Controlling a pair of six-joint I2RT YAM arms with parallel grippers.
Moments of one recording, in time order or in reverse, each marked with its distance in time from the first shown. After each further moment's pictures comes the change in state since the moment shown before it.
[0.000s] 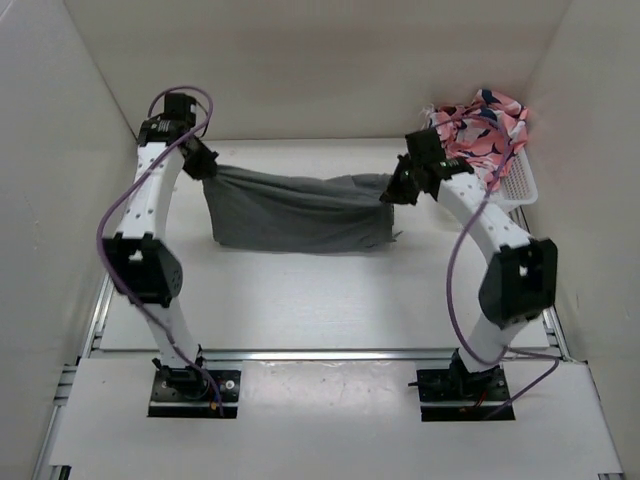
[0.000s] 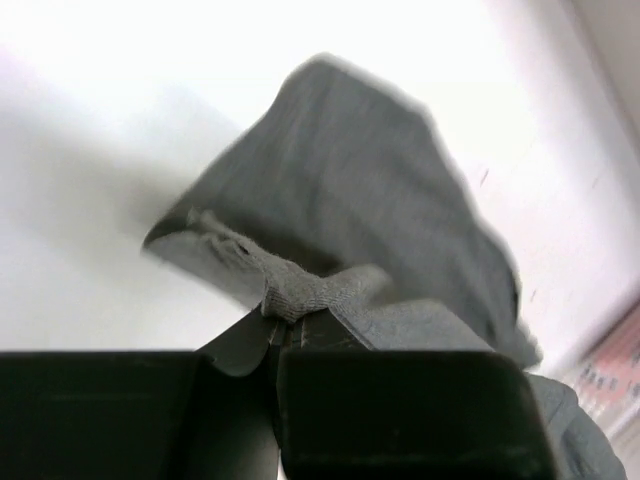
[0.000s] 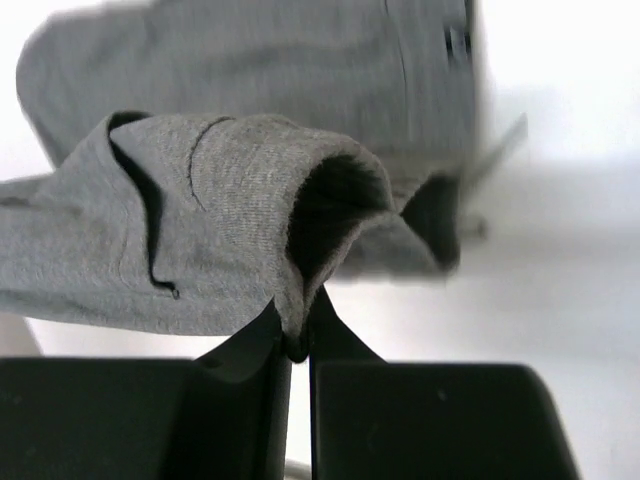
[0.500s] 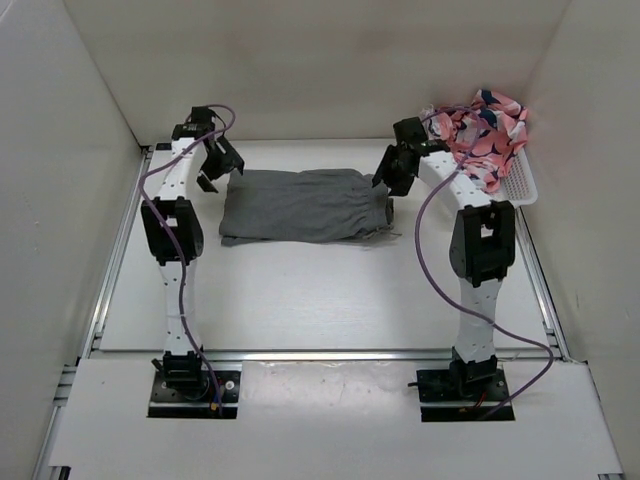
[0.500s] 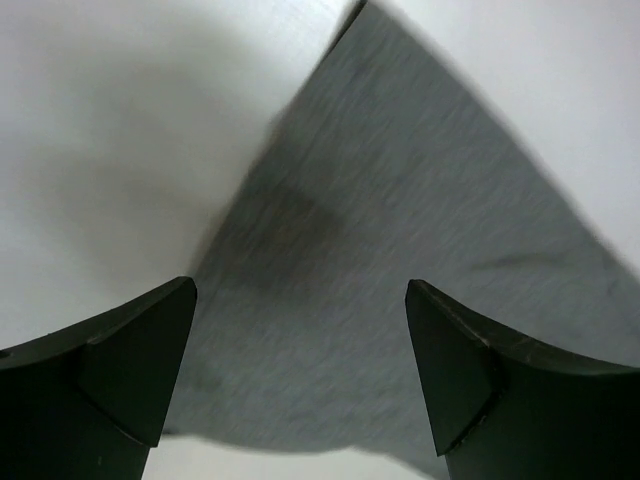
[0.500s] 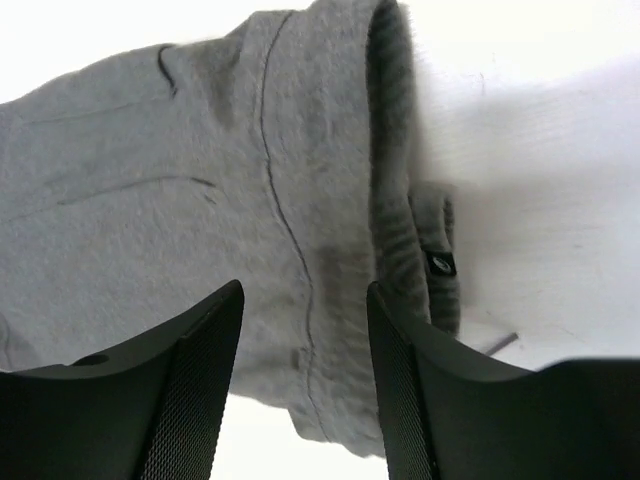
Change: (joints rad) left arm 0.023 0.688 0.548 0.034 0.098 0.161; right arm -0.043 0.505 0.467 -0.055 0.060 -0.030
